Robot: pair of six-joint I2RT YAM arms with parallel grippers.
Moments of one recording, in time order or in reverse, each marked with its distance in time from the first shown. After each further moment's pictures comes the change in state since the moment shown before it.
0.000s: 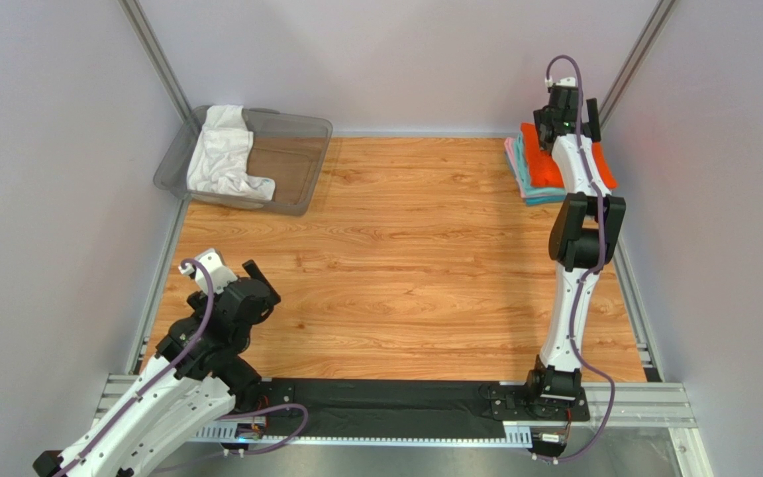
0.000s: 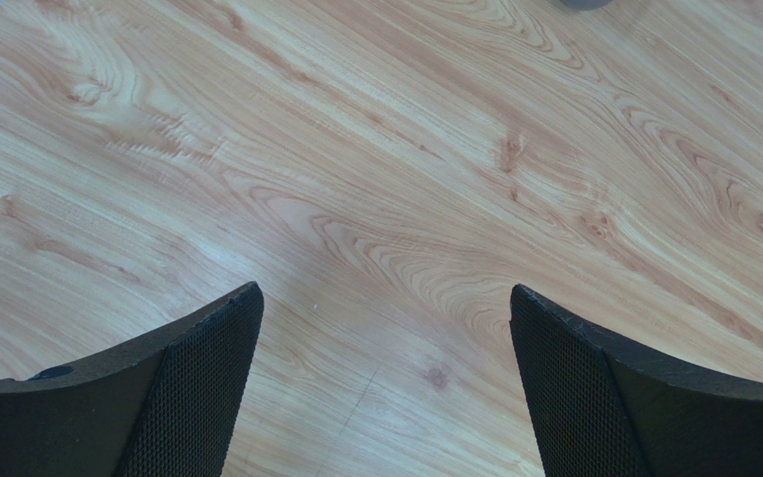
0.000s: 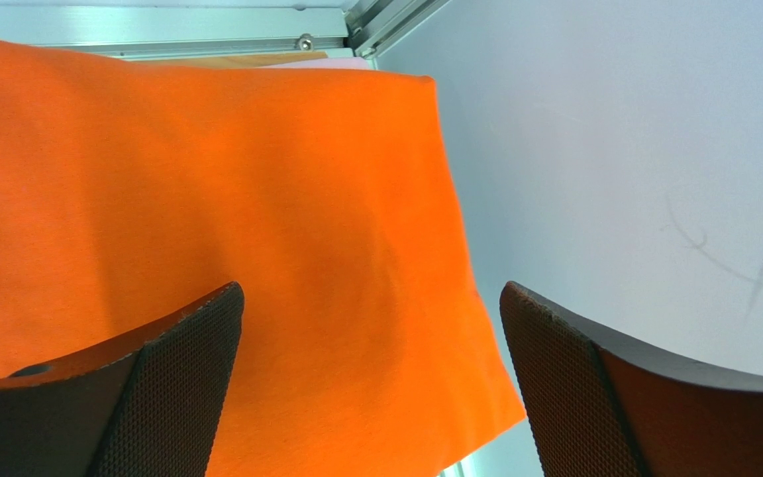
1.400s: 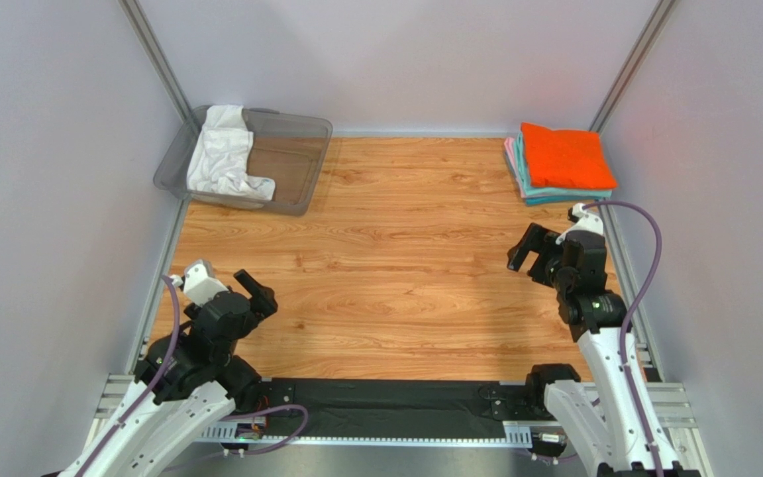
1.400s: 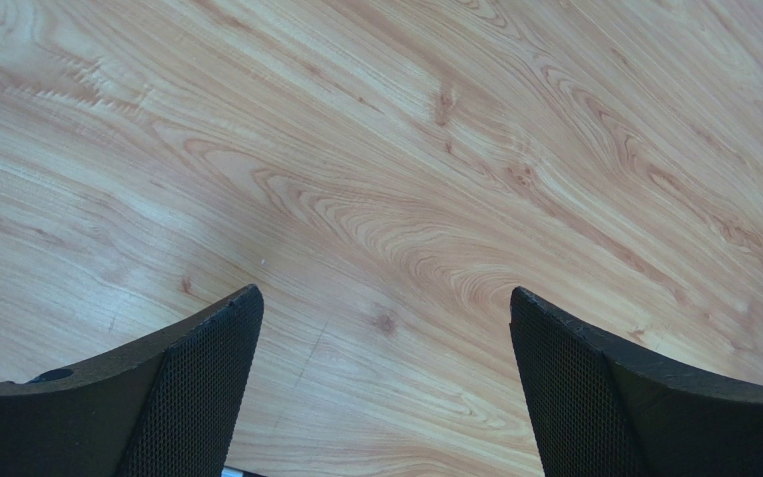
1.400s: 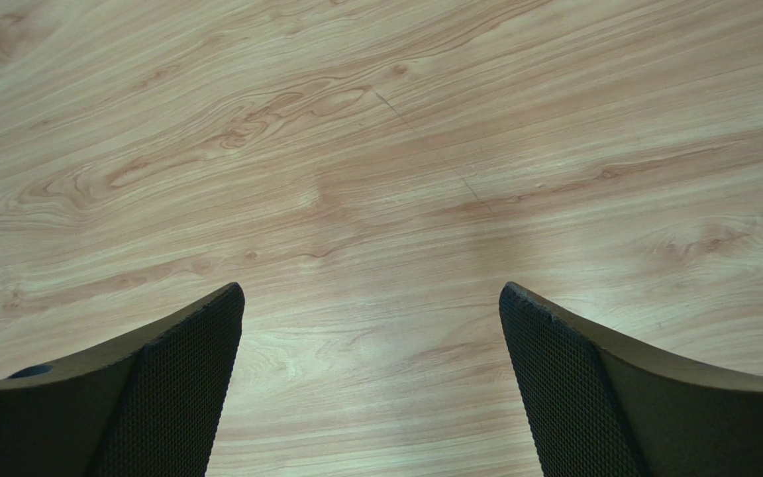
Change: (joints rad) left arm 0.000 -0.170 0.014 -0.069 0.148 -0.042; right arm 0.147 -1.634 -1.524 -0.105 -0.462 0.713
